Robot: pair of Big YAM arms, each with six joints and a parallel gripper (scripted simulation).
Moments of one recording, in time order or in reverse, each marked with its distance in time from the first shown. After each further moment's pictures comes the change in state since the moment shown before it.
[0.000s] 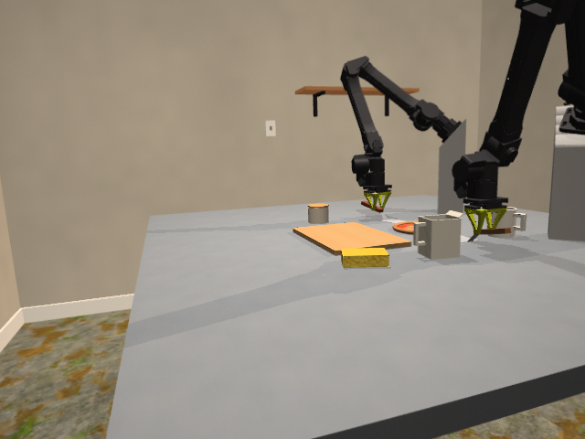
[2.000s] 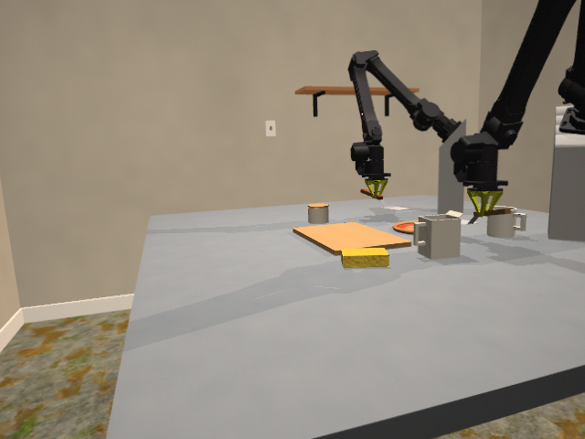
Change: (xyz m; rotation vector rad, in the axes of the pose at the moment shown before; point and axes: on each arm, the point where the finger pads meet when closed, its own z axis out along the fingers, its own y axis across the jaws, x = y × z) left arm -0.001 0.004 -0.048 -0.011 -0.003 0.008; right arm -0.002 0.005 -0.048 -0.013 -0.004 0.001
